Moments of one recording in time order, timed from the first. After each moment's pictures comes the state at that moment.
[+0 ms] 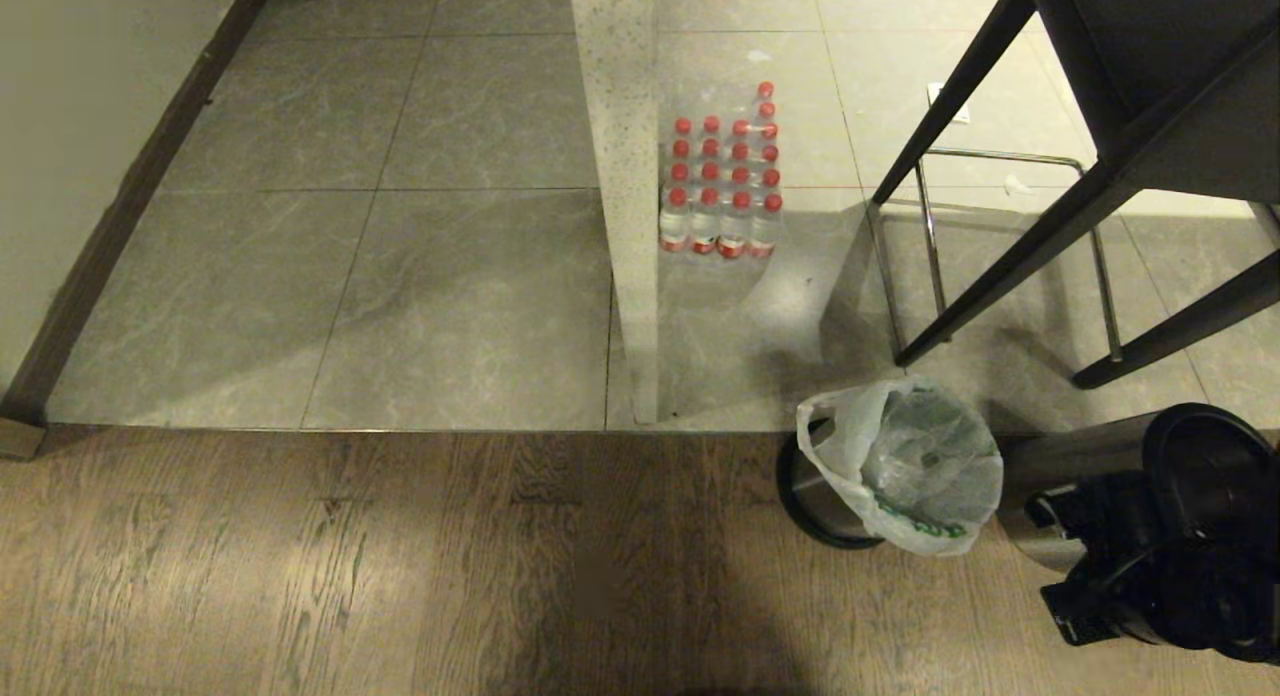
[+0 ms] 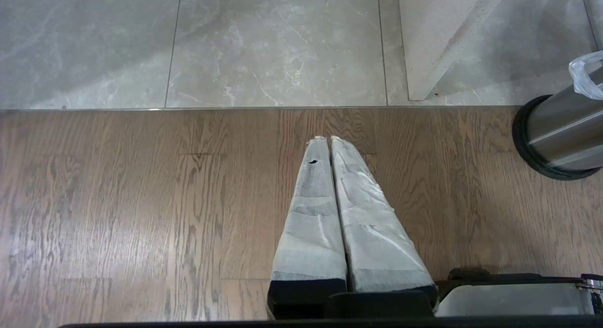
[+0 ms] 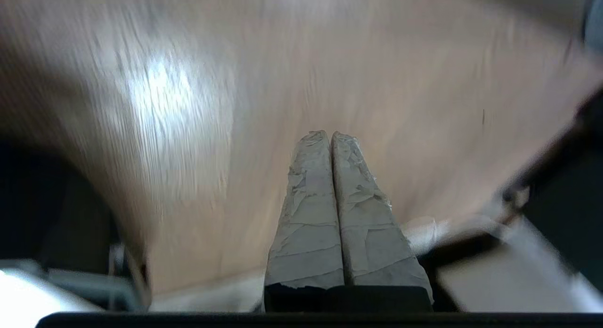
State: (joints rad) left arm 0.00 0.00 0.00 0.00 0.00 -0.01; right arm -0.11 2.12 -0.36 -0.82 -0.36 -0.32
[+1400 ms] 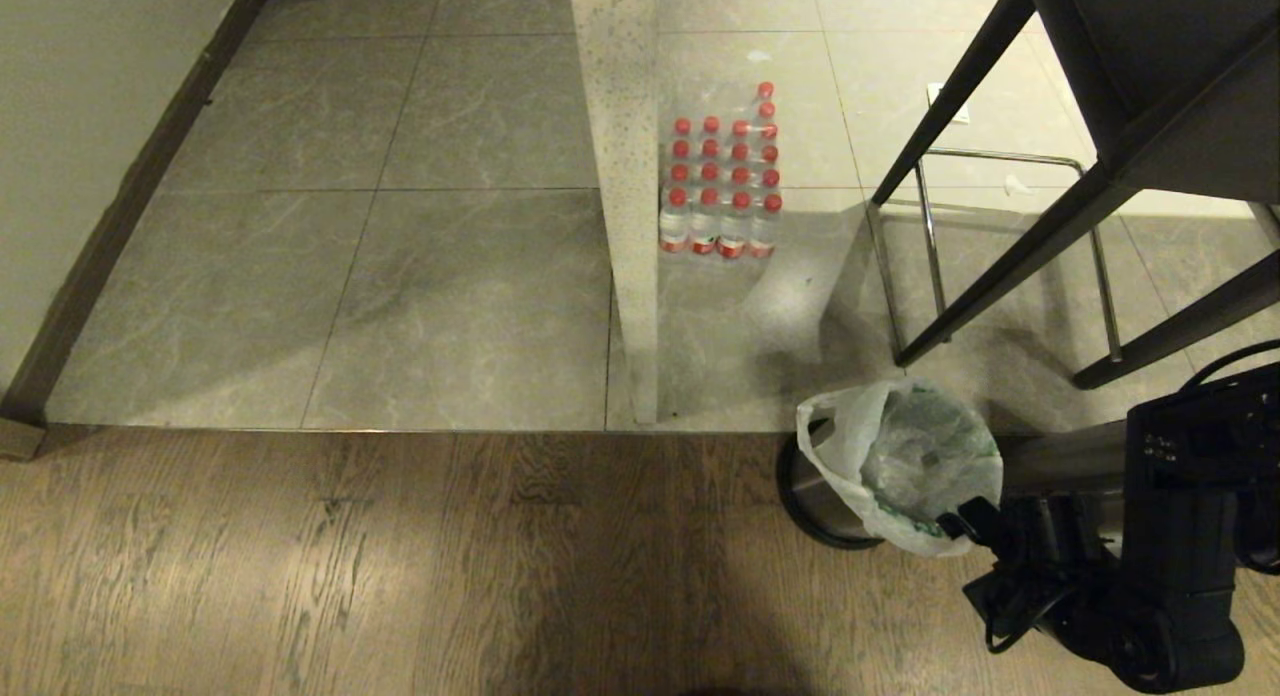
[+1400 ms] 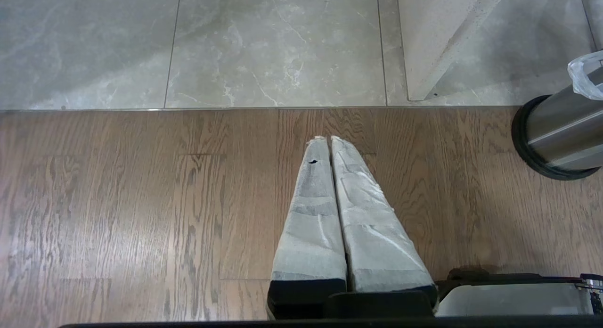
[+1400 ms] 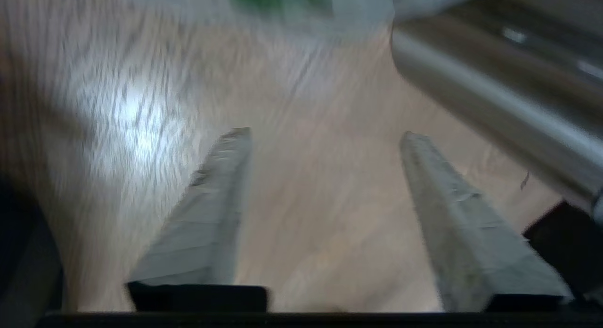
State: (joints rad) left arm 0.00 0.00 0.00 0.00 0.00 -0.01; right arm 0.04 2.39 -0.37 -1.23 -0.34 -0.50
